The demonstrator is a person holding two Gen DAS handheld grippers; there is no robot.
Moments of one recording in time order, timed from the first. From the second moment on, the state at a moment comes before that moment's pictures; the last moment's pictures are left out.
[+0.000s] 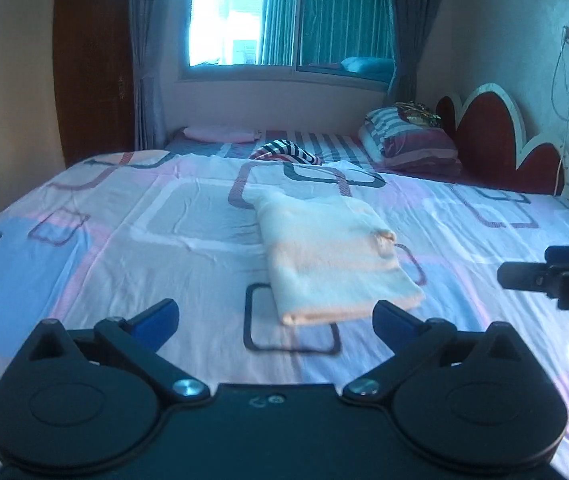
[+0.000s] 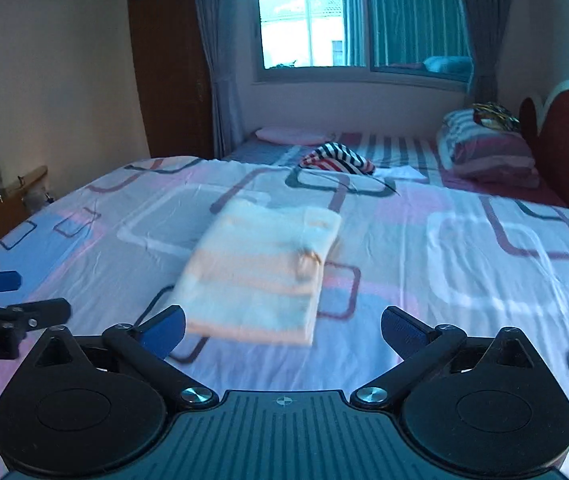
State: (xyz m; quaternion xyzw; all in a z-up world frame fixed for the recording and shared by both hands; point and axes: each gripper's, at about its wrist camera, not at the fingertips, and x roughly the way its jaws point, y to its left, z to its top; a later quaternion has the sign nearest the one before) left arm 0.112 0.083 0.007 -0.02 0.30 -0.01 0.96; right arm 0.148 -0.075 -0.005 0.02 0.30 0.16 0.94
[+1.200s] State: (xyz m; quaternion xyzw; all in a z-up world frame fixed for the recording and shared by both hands) left arm 0.045 0.055 0.039 -0.01 0.25 0.00 0.97; right arm 0.056 -0.087 0.026 0.03 0.26 0.12 0.96
